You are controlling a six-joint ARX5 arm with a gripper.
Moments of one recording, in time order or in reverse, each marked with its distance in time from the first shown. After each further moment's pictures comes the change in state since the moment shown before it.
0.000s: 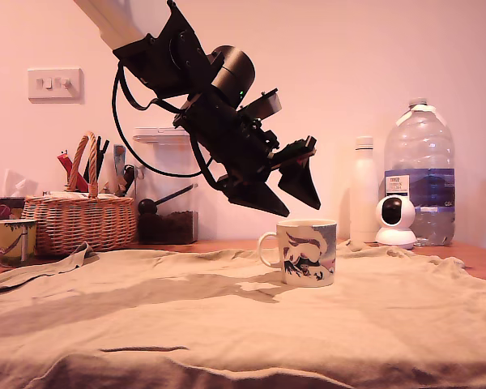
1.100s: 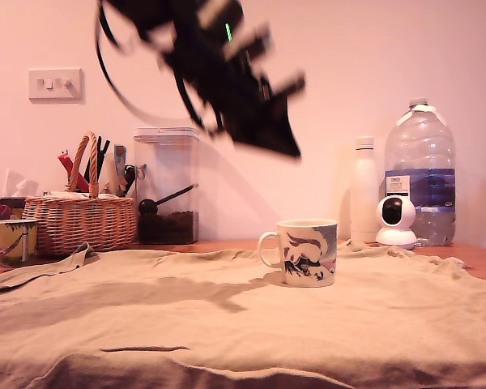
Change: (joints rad) arm 0.000 -0.230 0.025 -0.190 0.007 0.105
